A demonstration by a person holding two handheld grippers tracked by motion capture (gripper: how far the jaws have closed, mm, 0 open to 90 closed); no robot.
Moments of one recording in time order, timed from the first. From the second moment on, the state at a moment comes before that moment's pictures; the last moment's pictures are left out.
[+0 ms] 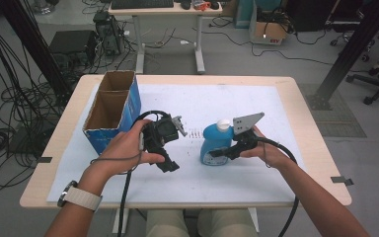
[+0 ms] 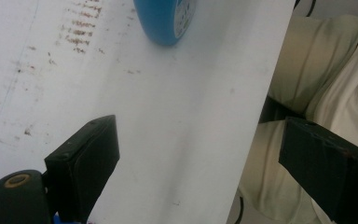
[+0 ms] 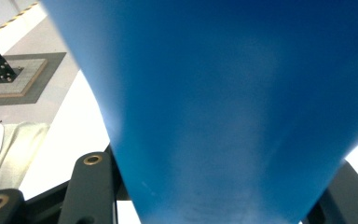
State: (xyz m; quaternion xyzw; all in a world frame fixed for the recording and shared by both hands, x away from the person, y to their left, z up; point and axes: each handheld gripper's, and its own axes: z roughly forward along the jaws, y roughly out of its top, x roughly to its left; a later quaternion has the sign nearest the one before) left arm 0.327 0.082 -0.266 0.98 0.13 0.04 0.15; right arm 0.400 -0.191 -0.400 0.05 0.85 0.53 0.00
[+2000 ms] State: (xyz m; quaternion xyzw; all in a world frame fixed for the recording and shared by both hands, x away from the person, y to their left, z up) left arm 0.342 0.038 -0.155 0.99 0.07 0.05 0.14; right arm 0.357 -0.183 -0.290 0.00 0.86 0.51 -0.01
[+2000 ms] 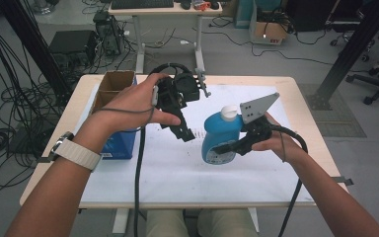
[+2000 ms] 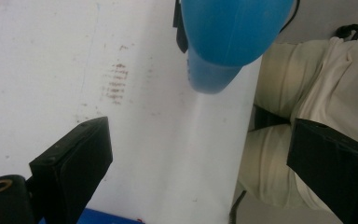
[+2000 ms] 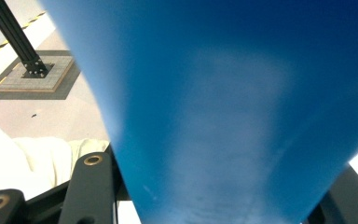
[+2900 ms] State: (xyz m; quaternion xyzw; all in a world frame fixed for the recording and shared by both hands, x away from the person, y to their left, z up) left arm 0.341 0.024 -0.156 0.99 0.03 0.04 0.13; right arm 0.358 -0.160 -0.295 -0.01 0.87 0.50 -0.02
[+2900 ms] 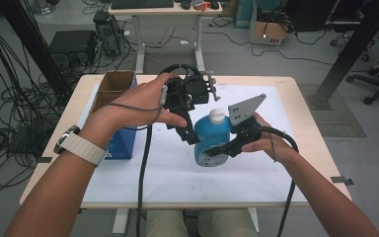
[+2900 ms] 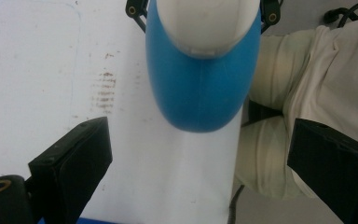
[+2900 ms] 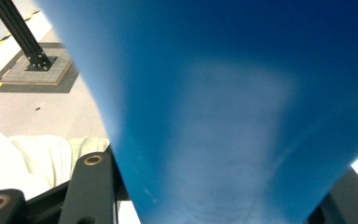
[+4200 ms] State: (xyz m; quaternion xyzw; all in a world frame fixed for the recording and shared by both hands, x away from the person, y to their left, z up) left arm 0.350 0.007 -0.161 0.99 0.03 0.04 0.12; right arm 0.360 -0.146 -0.301 0.00 0.87 0.48 -0.03
